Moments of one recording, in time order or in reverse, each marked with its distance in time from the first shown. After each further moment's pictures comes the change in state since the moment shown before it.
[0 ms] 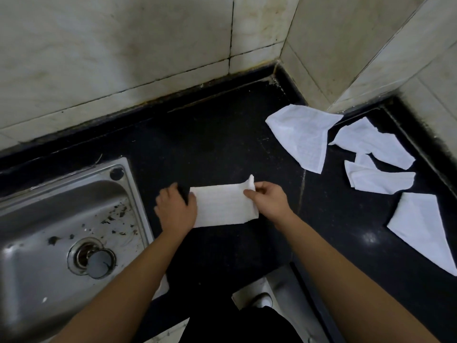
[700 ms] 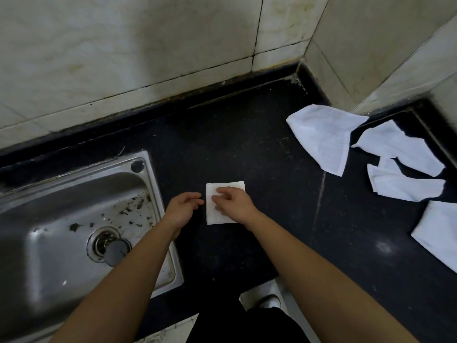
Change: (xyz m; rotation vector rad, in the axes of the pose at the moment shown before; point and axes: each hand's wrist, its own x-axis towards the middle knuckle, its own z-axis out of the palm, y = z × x) left_hand 0.009 -0.028 -0.031 -0.548 -0.373 -0.305; right_hand 0.000 -0.008 0.106 -0.192 -0.357 -0.089
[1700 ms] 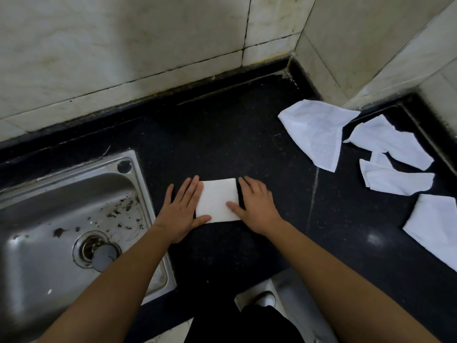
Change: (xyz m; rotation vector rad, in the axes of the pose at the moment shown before) left_hand 0.037 -0.043 -0.002 1.354 -0.084 0.742; right_hand -0.011 0.044 -0.047 -0.816 0.200 -0.252
